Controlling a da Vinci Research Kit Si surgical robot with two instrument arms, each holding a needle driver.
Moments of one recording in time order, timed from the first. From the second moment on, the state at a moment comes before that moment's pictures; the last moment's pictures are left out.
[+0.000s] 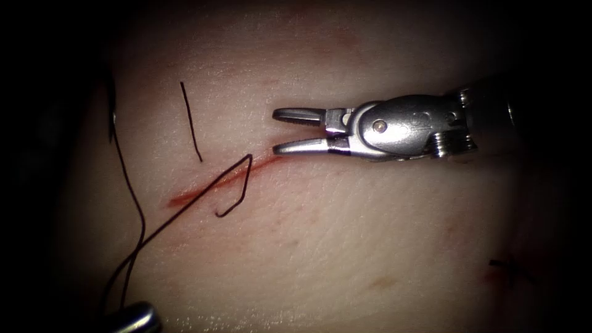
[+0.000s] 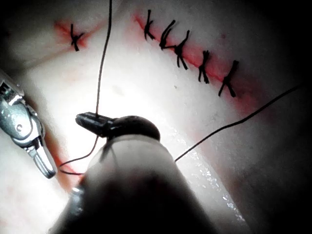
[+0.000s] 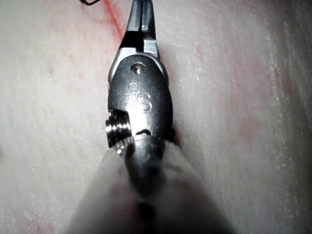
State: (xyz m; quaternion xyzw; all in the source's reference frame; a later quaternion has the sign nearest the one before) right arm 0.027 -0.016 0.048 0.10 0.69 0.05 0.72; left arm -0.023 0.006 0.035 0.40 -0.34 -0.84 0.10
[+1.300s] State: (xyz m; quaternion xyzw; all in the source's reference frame) right arm 0.034 -0.018 0.050 0.23 0.75 0.06 0.61; left arm -0.019 0.011 0.052 0.37 -0.31 -0.87 0.07
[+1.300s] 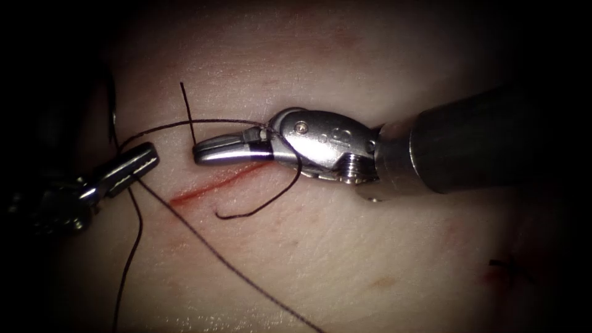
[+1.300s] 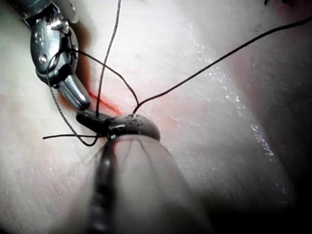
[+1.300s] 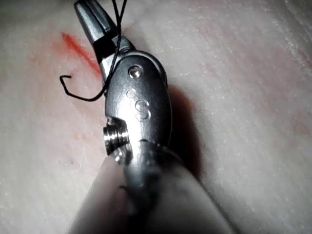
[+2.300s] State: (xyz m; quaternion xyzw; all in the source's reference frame) right arm 0.035 -0.019 0.050 0.20 0.75 0.13 0.61; left arm -0.025 0.009 0.051 0.43 -0.28 -0.84 0.16
